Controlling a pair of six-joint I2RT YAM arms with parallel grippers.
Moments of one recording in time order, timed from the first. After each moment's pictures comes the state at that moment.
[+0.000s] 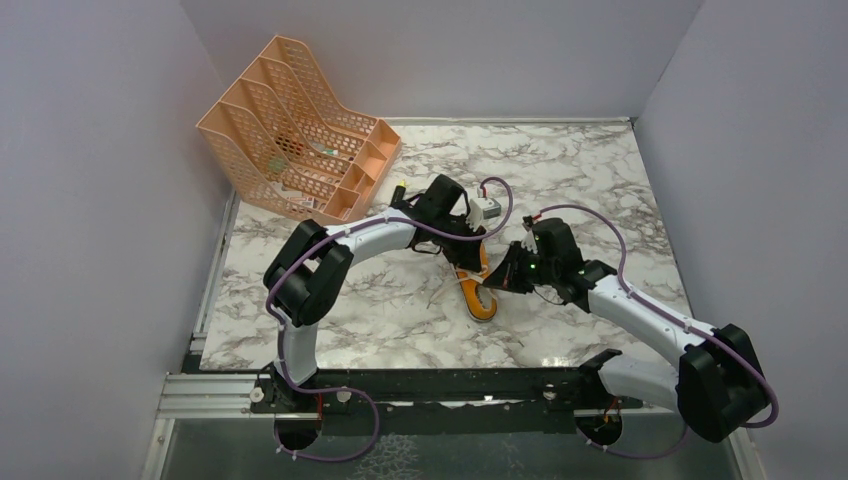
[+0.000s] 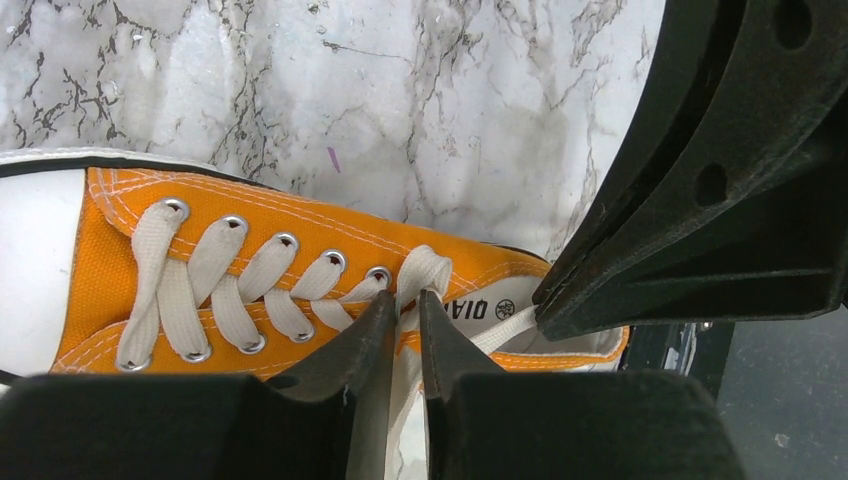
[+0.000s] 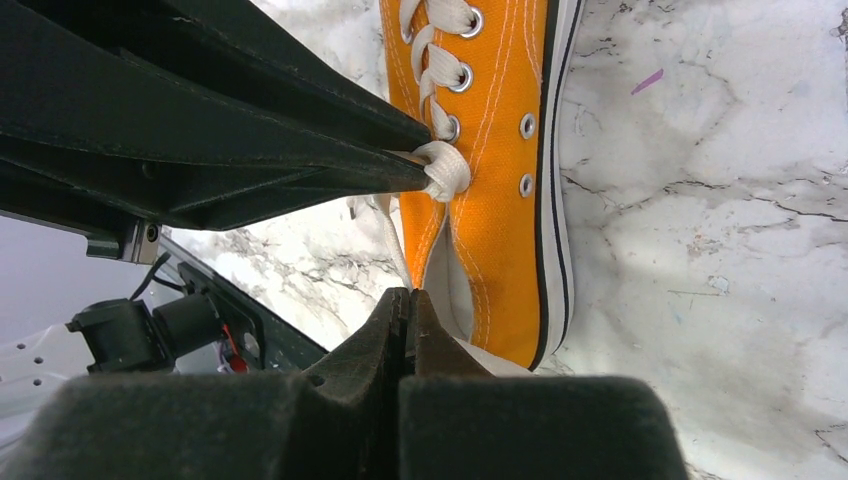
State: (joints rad) left arm -0.74 1.92 1.32 -0.27 0.69 0.03; right arm 0.50 1.14 0.58 -0.21 -0.33 0.76
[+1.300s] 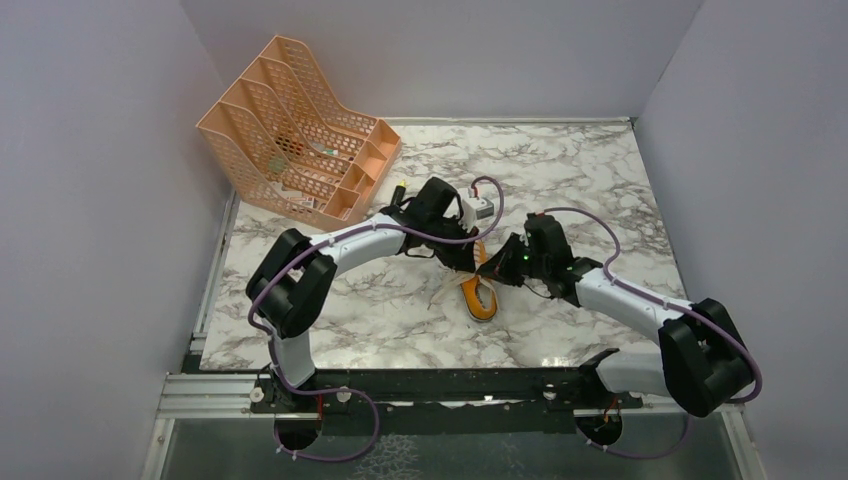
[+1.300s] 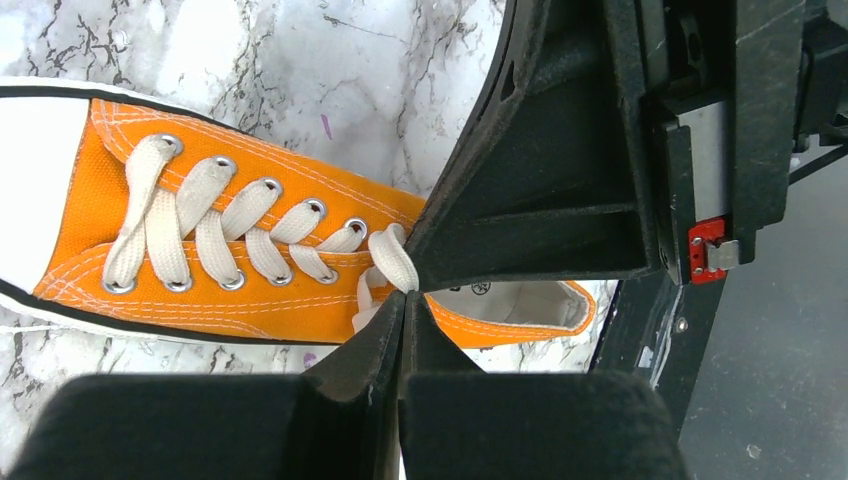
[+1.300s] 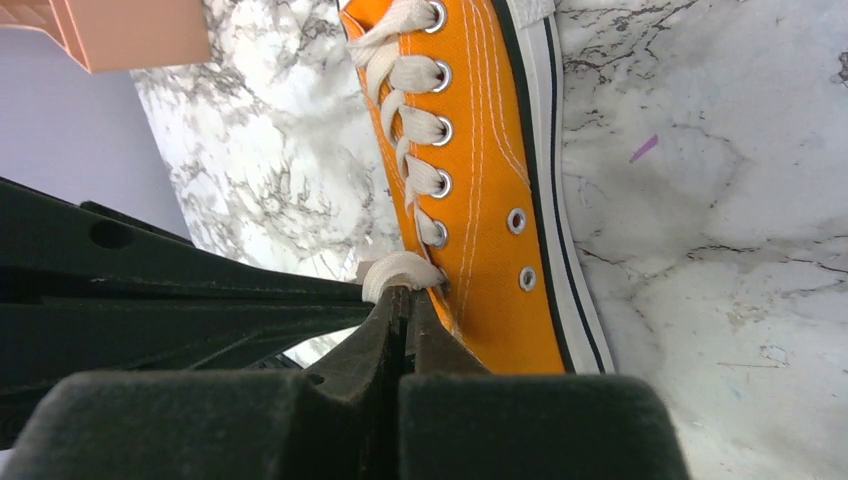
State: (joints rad) left arm -0.74 1.82 1.24 -0.25 0.64 -0.04; right arm 0.50 1.27 0.57 -0.03 -0.25 0.98
